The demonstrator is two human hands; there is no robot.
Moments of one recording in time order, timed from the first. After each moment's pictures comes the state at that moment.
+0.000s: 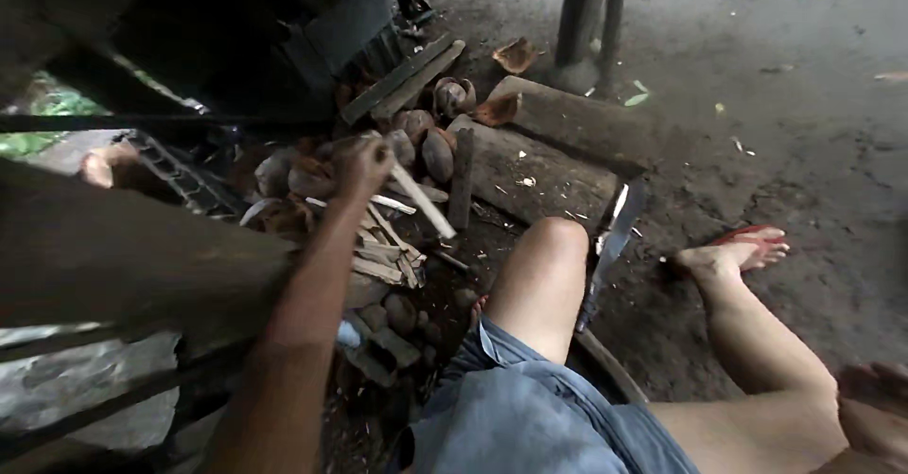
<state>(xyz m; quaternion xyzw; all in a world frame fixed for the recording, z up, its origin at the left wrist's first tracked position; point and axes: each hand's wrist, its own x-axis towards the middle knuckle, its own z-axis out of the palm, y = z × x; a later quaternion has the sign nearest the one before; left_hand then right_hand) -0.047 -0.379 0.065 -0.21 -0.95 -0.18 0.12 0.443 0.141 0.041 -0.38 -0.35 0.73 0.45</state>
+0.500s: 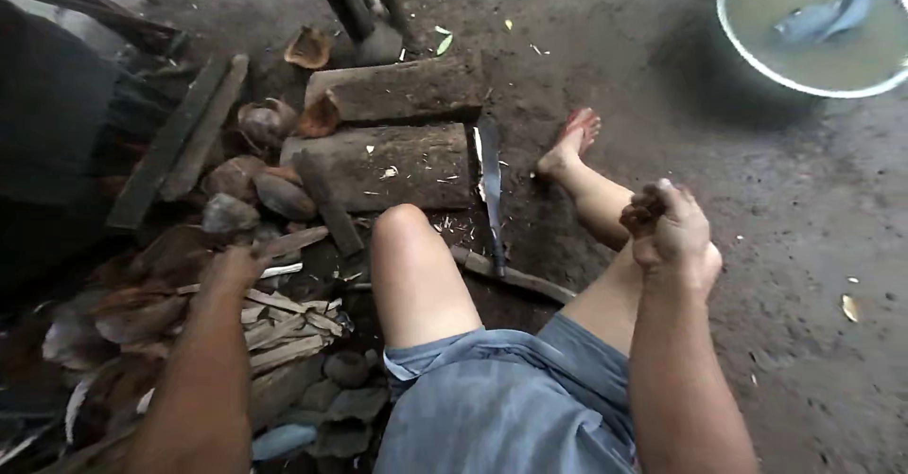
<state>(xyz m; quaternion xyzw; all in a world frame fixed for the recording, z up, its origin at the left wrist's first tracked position) -0.062 -0.313 0.004 -0.16 -0.96 0.08 -0.21 0.423 0.123 0.030 -0.52 -0.41 0.63 0.41</state>
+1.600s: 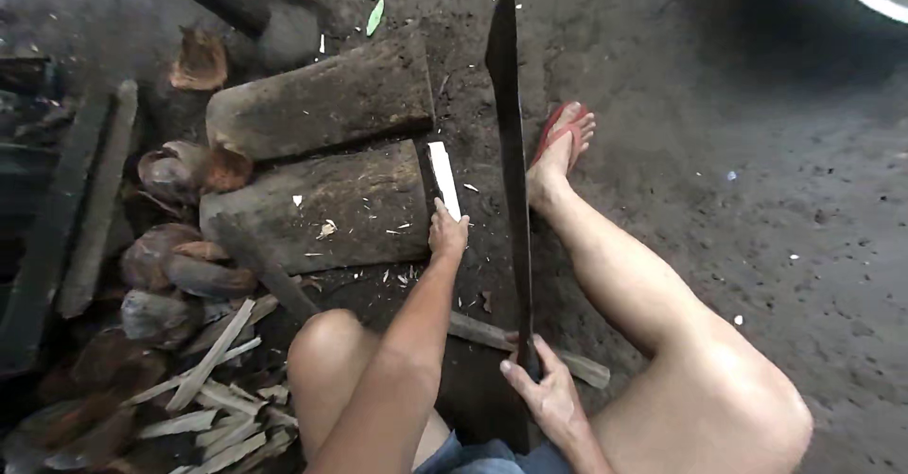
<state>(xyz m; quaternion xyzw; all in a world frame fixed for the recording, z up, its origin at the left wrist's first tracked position) 0.138 0.167 -0.236 -0.17 -0.92 -0.09 -0.33 0.405 0.073 -0.078 -0.53 -0.50 0.68 0.09</state>
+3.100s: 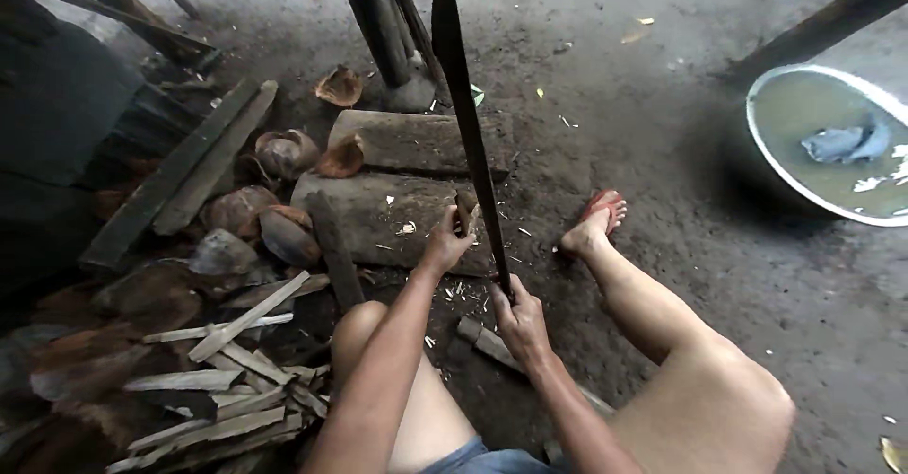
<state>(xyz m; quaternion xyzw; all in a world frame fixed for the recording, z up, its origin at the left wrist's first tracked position) 0.016 0.012 -0.083 -0.29 -0.77 -0.47 -0.32 0.231 0.032 -0.048 -0.33 -0.81 0.45 0.21</state>
